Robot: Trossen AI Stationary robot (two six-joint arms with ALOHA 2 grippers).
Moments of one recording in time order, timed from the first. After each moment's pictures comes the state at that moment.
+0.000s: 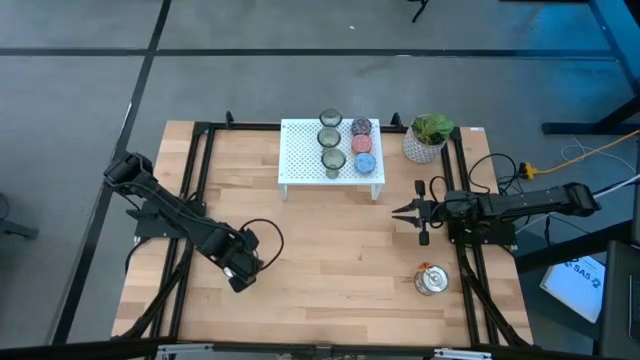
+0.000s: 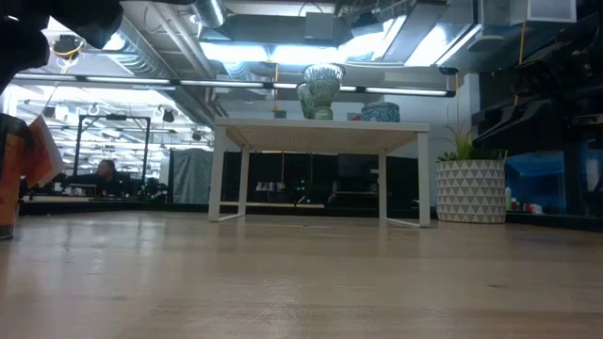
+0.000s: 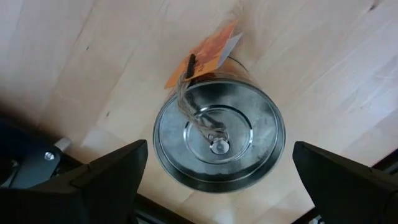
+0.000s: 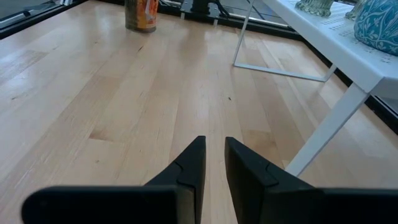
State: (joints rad) left arm -0.57 1.48 1.10 -1.17 0.06 -1.24; right arm 0.10 0.35 0.01 0.03 0.10 -0.14
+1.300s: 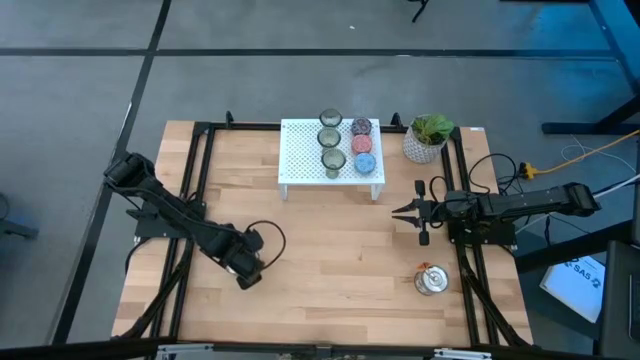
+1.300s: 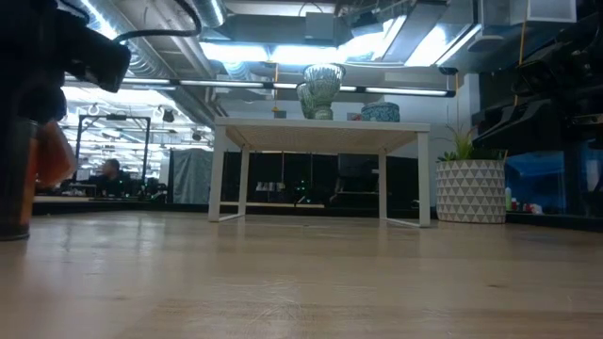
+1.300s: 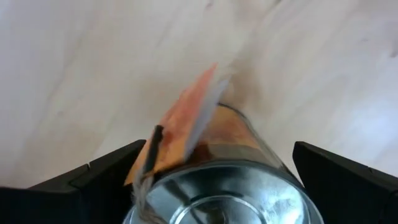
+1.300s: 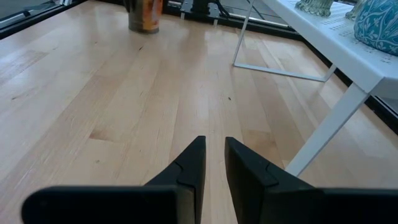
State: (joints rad) left arm -0.56 1.48 0.89 -0.87 -0.09 -1.19; right arm 0.10 0.35 0.01 0.03 0.10 -0.14
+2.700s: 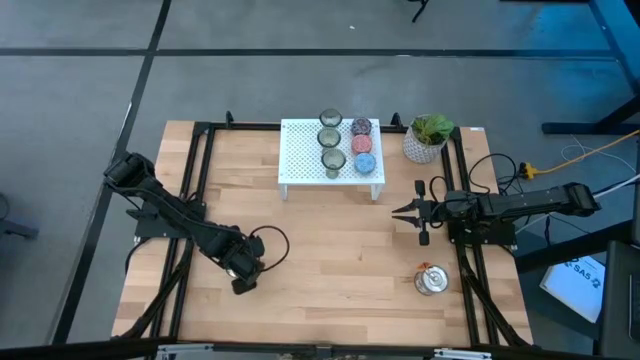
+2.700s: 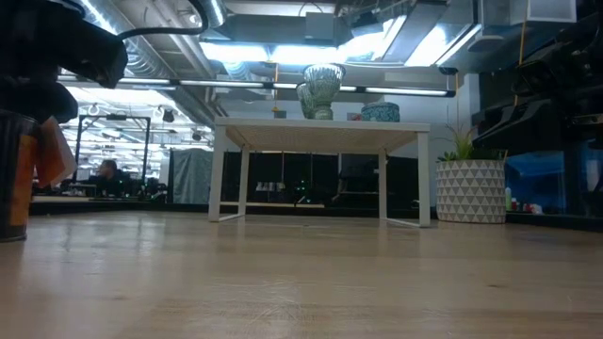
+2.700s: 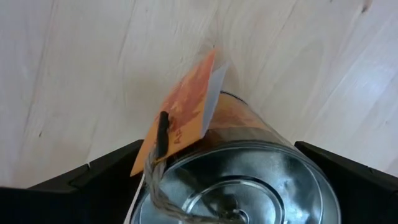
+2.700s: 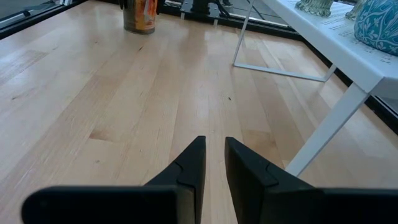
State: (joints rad) left arm -0.57 1.48 0.89 -0.84 -0.03 -1.01; right arm 0.10 0.35 0.01 0.03 0.10 -0.14
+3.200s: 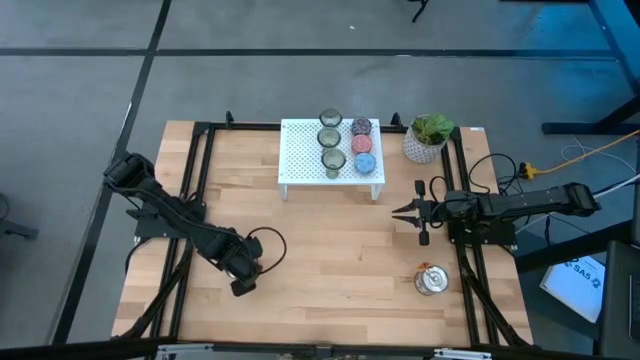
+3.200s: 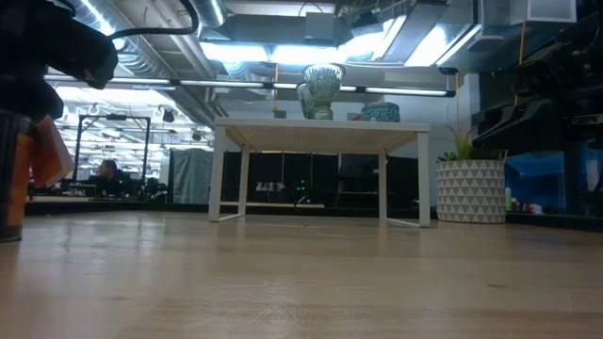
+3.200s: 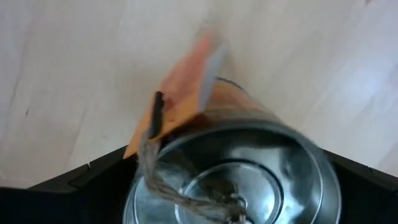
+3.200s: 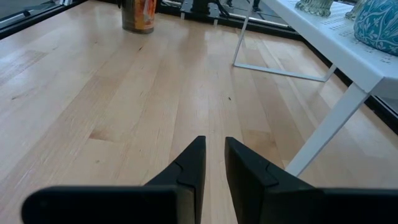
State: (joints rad) left arm -0.59 1.48 0.89 -0.84 -0.01 -1.09; right arm 0.10 0.35 0.01 0.03 0.10 -0.14
